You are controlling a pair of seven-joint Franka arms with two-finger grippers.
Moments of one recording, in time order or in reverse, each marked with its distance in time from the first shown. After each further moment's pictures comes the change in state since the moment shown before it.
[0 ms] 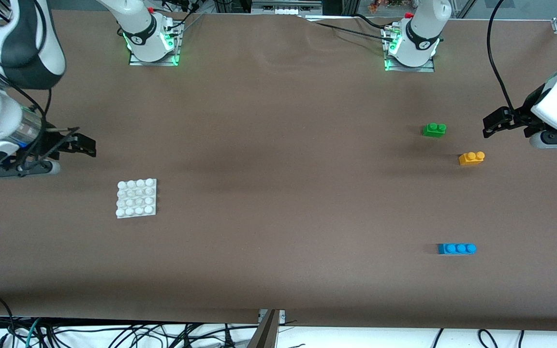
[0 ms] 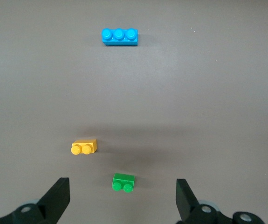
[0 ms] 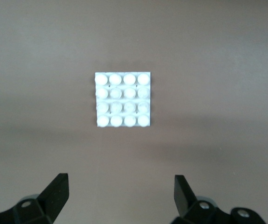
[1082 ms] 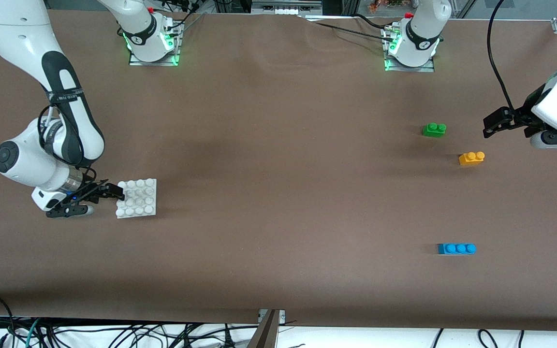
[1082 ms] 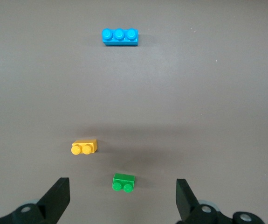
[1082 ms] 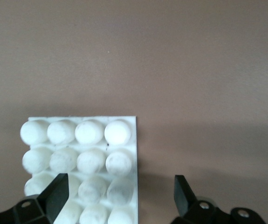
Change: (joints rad) left arm -0.001 0.001 0.002 0.001 0.000 0.000 0.000; right arm -0.065 0.401 -0.033 -0.079 0.343 0.543 -0.327
